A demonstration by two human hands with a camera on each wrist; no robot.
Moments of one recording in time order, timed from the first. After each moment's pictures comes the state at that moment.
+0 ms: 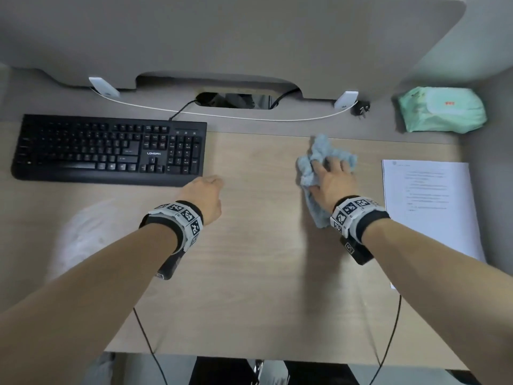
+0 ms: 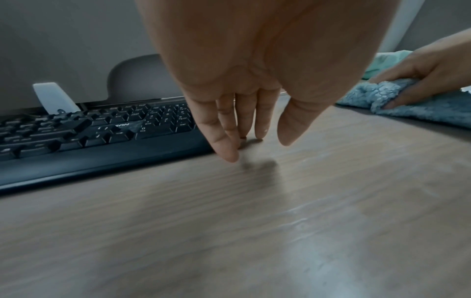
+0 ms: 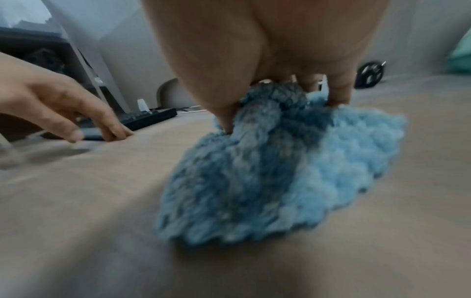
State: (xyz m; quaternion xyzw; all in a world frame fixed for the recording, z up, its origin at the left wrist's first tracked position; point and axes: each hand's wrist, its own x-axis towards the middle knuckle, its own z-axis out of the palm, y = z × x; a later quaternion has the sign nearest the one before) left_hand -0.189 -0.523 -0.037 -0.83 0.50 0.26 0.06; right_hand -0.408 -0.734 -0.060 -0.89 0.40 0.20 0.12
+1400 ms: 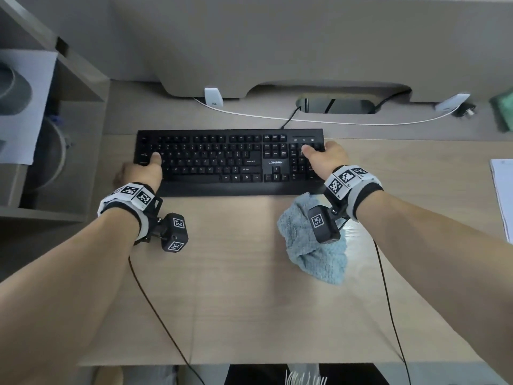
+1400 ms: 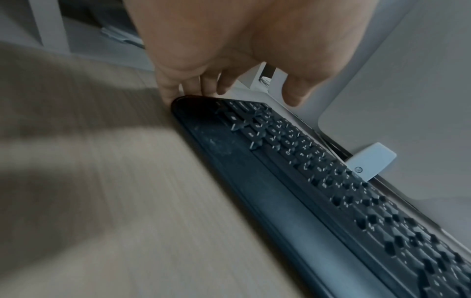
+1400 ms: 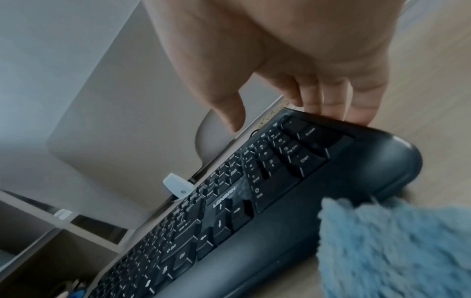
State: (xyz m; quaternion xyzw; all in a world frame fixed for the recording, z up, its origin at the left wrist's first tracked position) left_hand 0.145 -0.336 -0.047 -0.95 -0.06 0.23 -0.20; right_hand -0.132 -0.590 -0.040 -0.66 0.62 0.00 0.41
